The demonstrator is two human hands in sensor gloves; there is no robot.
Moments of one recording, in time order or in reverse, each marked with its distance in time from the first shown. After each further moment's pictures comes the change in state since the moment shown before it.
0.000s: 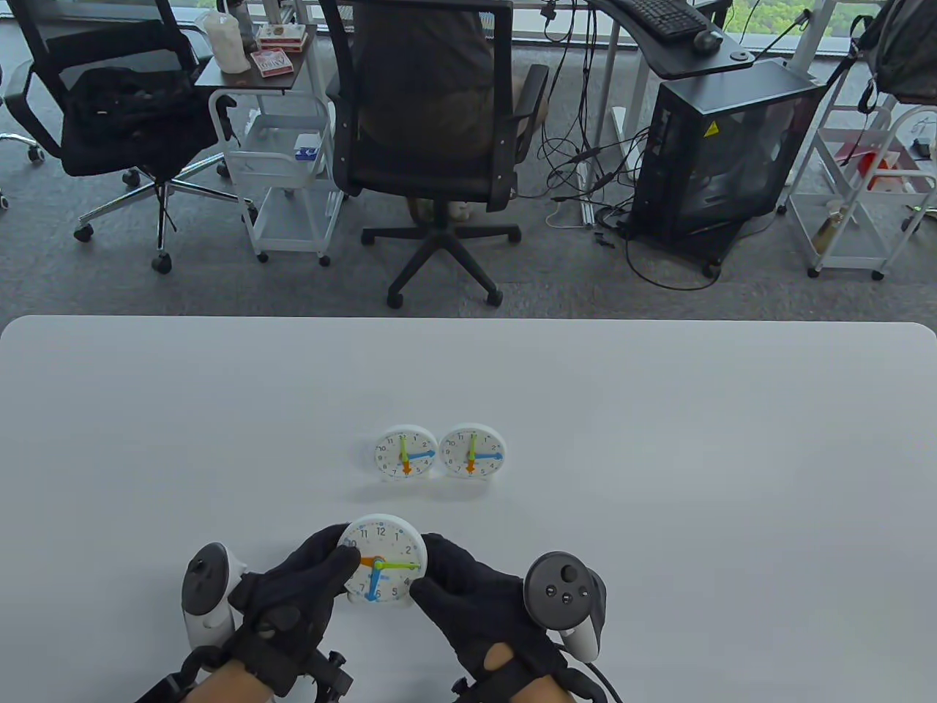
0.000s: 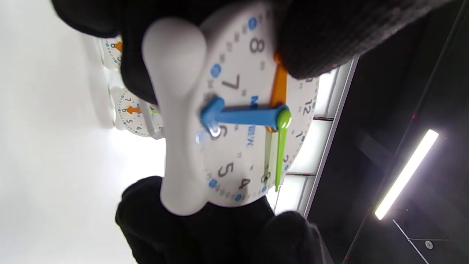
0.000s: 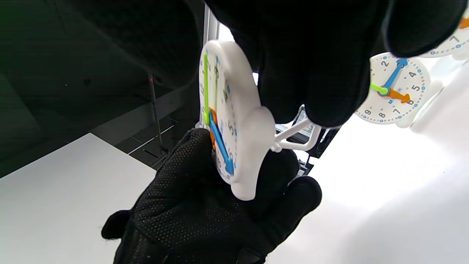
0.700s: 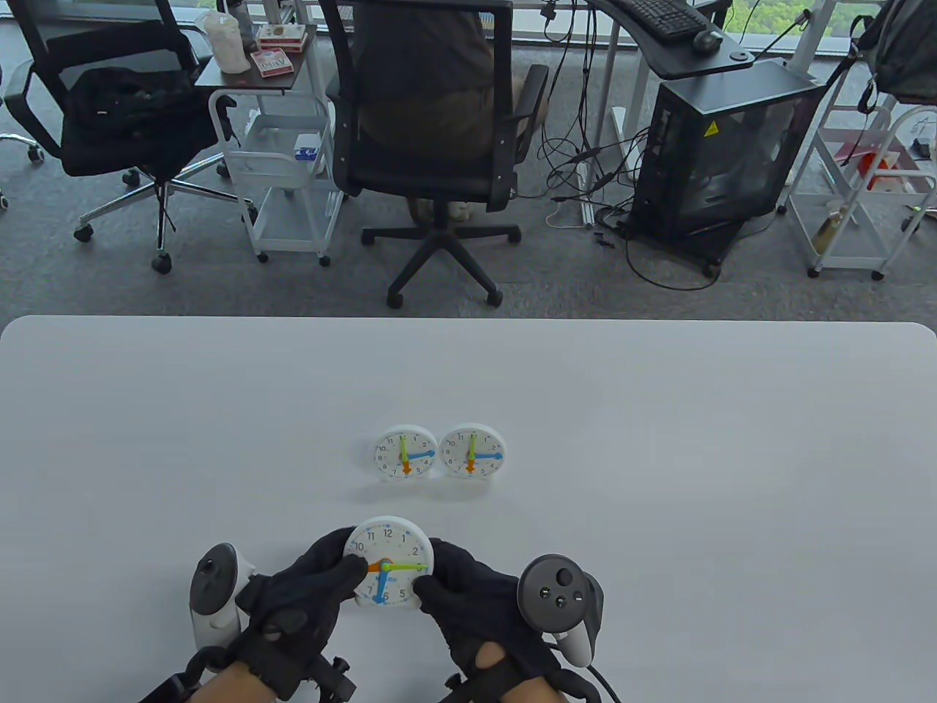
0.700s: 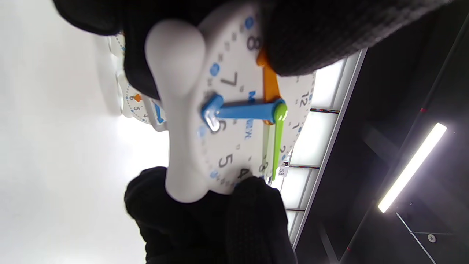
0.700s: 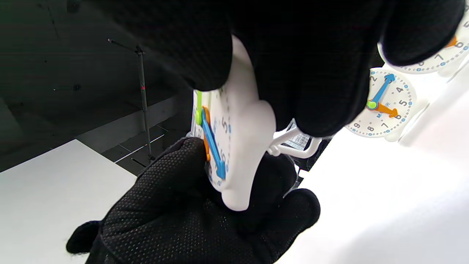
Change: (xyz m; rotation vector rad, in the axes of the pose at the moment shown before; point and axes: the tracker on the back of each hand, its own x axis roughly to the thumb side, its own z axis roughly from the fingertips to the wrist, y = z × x) left_hand -0.003 -0.005 0.000 -0.045 0.025 0.007; right_hand 0.000 0.001 0.000 -0.061 0.029 0.032
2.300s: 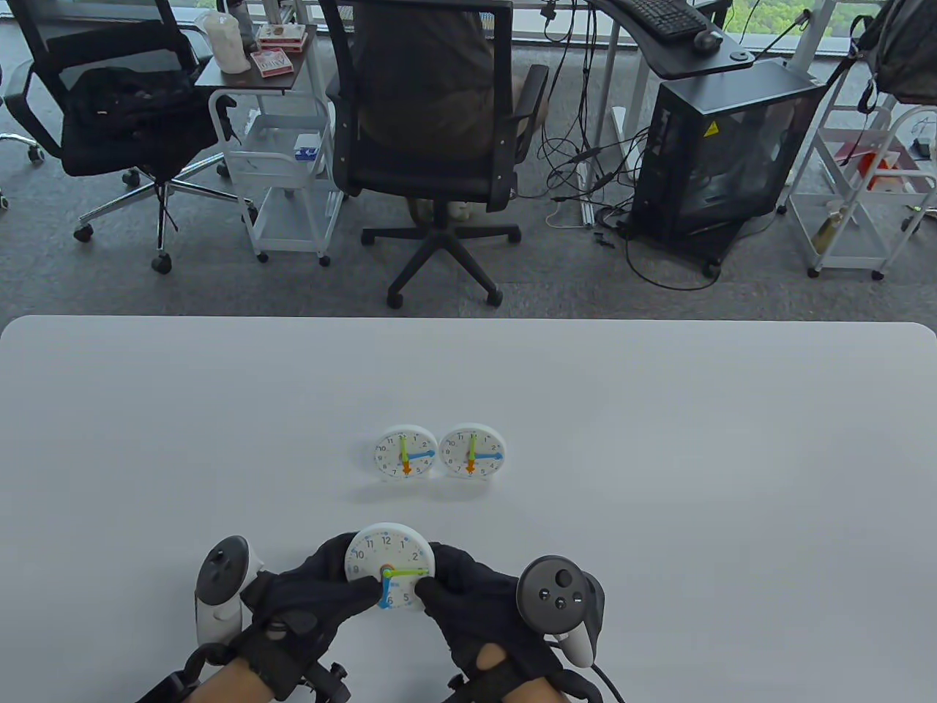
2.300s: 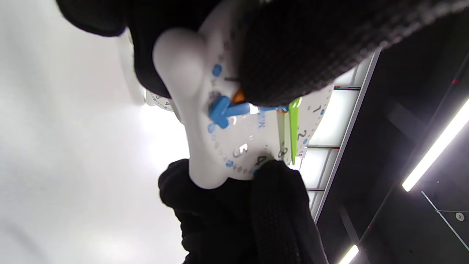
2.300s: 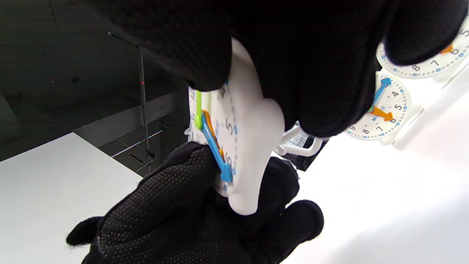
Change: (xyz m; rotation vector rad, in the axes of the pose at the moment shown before) left_hand -0.001 -0.002 -0.004 -0.081 0.068 -0.064; right_hand -0.002 0.000 0.001 0.009 -0.001 0.035
